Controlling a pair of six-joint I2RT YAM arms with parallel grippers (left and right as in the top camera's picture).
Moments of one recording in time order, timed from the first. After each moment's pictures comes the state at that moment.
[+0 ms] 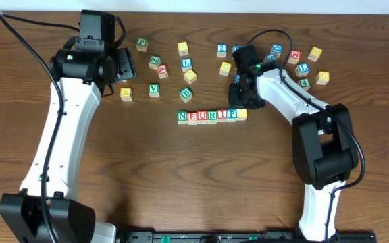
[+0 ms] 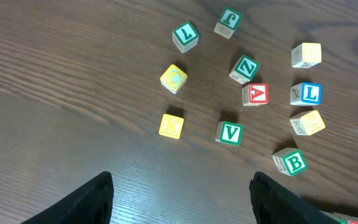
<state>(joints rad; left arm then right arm) -0.11 1.63 1.60 -0.99 -0.14 -0.36 0.35 2.12 1.53 -0.79 -0.04 0.40</state>
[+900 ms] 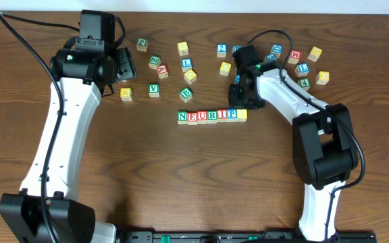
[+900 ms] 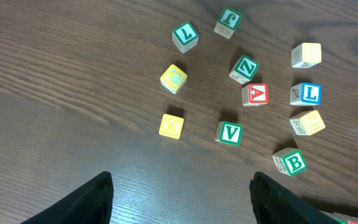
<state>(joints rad) -0.11 1.63 1.60 -0.99 -0.14 -0.36 0.35 2.12 1.53 -0.79 -0.04 0.40</state>
